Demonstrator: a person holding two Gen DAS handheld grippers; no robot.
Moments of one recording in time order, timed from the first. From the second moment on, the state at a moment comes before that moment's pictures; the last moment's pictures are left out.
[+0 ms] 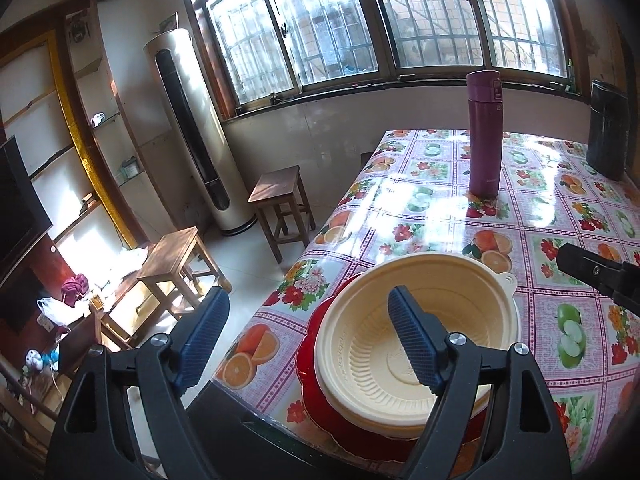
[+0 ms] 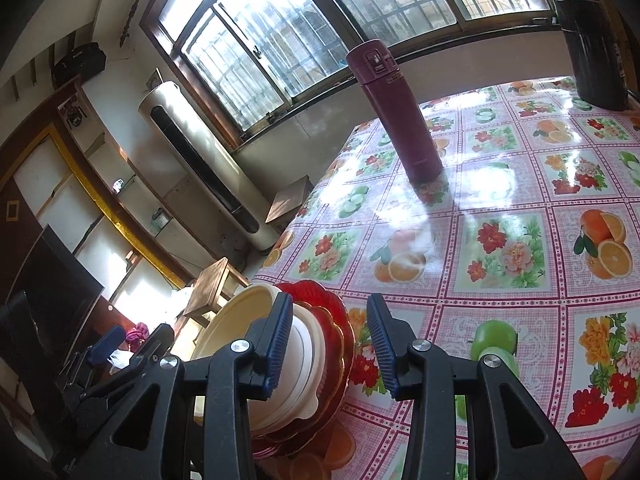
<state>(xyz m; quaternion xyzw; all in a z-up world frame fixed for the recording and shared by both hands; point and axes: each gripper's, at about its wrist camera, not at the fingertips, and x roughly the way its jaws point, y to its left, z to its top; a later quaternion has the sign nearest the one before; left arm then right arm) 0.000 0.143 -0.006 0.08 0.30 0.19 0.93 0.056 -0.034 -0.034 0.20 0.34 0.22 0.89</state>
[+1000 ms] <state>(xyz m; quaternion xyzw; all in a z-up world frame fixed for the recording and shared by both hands) -0.047 0.142 -0.001 0.02 0.25 0.14 0.96 -0.025 -0.037 -0.033 0.18 0.19 0.29 0.92</state>
